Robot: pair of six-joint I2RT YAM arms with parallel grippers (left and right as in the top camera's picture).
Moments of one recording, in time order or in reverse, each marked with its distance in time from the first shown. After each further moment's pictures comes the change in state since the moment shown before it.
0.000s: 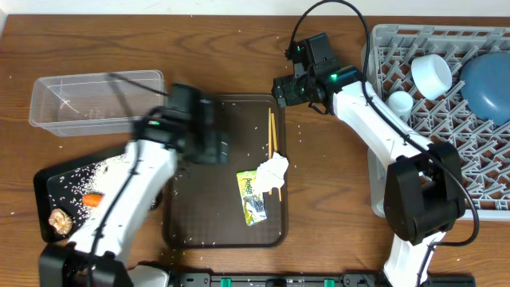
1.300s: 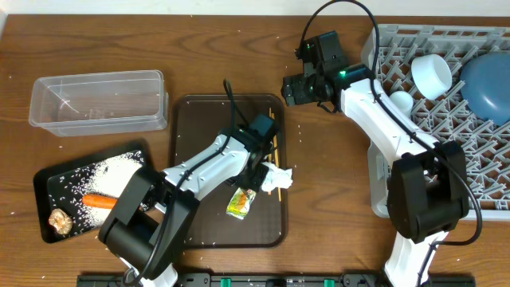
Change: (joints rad) left arm -0.321 0.357 -0.001 0.088 -0.088 0.072; right arm -0.042 0.000 0.000 -0.030 0.004 0.000
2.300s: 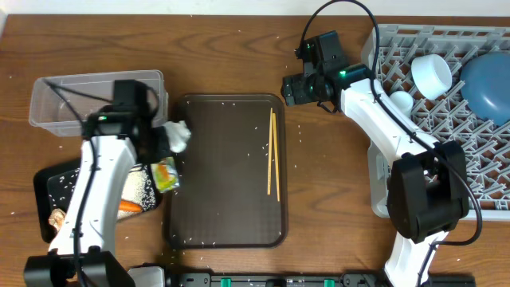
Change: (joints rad) left arm 0.702 -0.371 0.032 -0.205 -0.096 -0.087; right arm 0.000 0.000 0.000 0.002 0.000 0.000
